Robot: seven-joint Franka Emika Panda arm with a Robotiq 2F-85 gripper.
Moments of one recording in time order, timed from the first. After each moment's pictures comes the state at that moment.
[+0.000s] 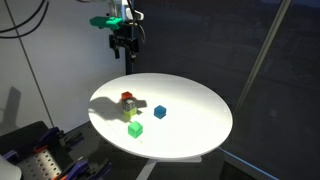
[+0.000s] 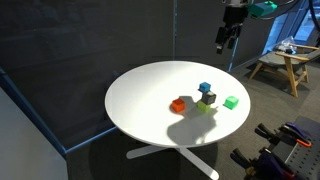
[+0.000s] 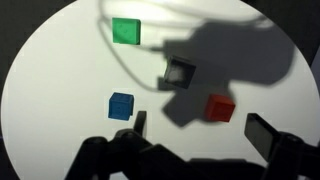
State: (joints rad) arm 0.00 -0.17 -0.01 -2.24 -0.02 2.10 -0.07
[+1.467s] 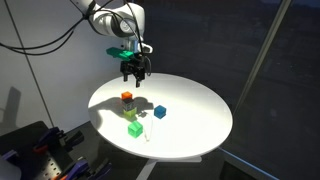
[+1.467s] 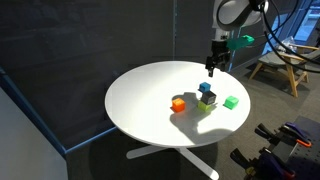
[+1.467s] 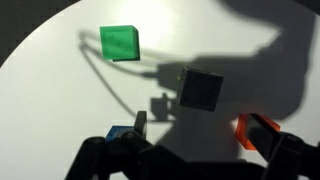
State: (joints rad) arm -0.01 0.13 -0.03 -2.17 -0.02 2.22 0.02
